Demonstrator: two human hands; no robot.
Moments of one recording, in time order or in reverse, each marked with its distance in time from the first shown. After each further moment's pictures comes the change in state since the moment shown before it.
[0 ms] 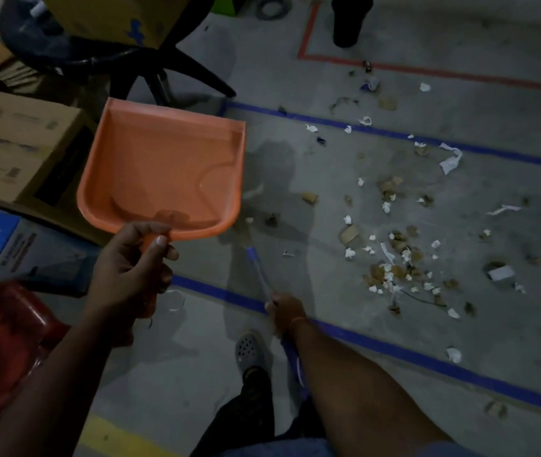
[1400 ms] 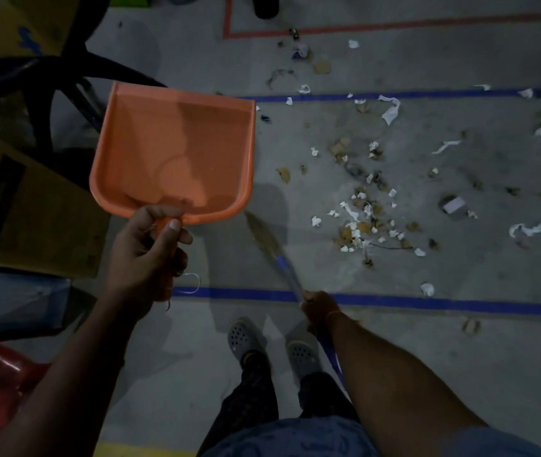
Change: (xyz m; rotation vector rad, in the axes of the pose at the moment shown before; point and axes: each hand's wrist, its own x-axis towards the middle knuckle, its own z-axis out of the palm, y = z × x) left_hand -0.001 0.008 0.092 0.010 -0.318 0.093; right_hand -0.069 0.136 -0.026 0.269 0.074 0.336
